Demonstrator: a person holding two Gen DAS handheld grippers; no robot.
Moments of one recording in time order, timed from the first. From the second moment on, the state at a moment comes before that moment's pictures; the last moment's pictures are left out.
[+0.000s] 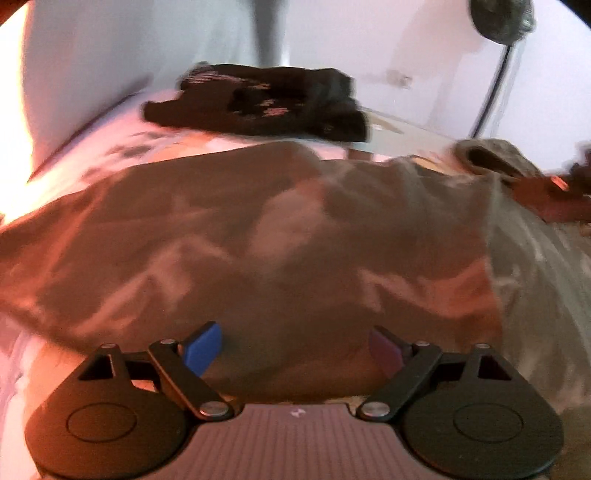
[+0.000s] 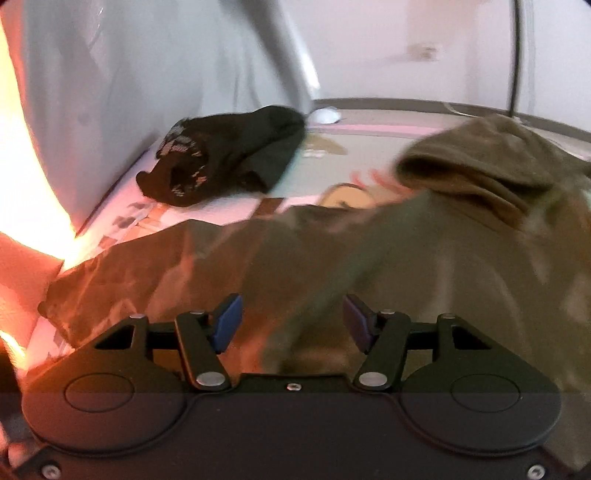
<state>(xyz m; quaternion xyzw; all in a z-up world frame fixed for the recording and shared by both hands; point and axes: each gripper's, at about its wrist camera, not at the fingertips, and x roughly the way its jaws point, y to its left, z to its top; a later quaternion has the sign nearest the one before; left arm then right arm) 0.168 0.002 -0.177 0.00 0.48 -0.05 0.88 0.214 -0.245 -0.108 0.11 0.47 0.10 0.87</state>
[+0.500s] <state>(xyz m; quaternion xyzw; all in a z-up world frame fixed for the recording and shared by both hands) 0.166 0.009 -0.186 0.01 0.46 -0.03 0.89 0.331 -0.174 -0.180 0.06 0.53 0.07 0.84</state>
